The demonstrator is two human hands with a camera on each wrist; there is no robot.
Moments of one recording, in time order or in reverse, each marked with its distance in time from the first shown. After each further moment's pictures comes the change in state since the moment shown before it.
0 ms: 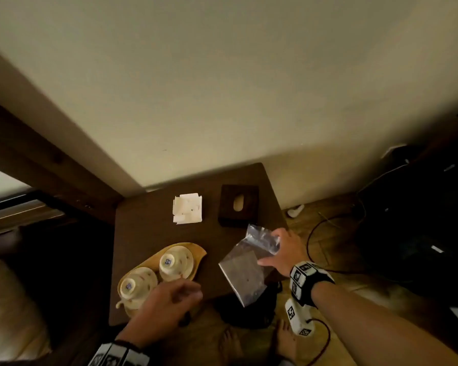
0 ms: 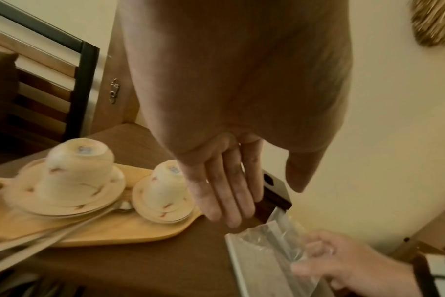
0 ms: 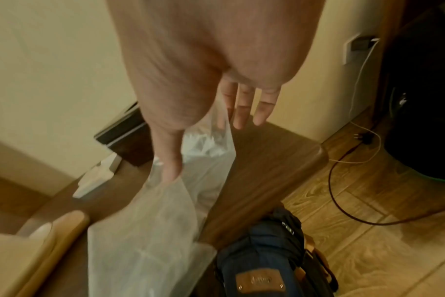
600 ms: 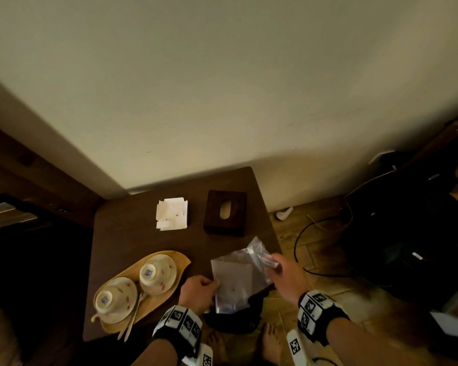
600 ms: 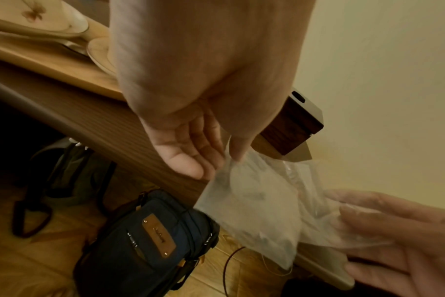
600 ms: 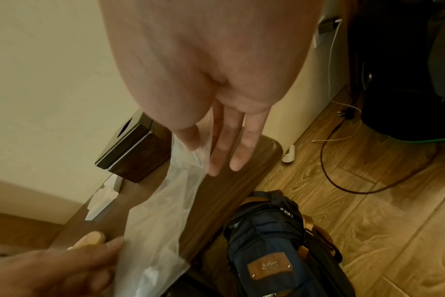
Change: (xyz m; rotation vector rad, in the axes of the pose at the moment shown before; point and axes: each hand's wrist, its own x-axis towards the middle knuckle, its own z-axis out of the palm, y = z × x) left_hand 0.135 -0.006 0.099 -0.221 0.104 -0.375; right_hand -0.026 0.029 -0.006 0.252 -0.093 -0.038
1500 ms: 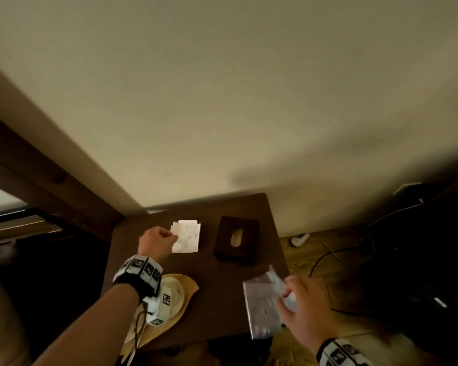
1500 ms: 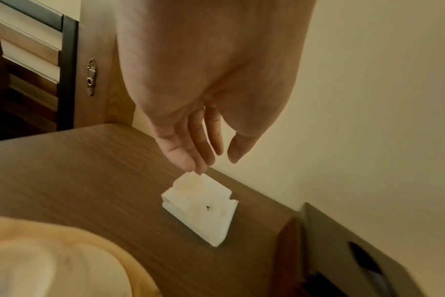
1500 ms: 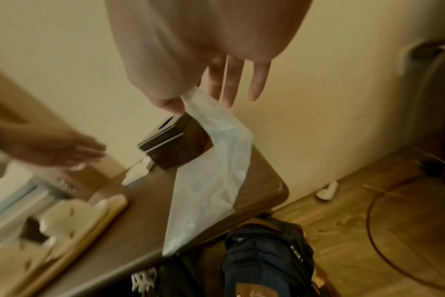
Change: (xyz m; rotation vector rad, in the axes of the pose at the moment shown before) left_hand 0.050 0.084 -0.173 0.084 0.495 0.079; right_hand -0.016 -0.019 -0.035 -0.356 0.137 -0.337
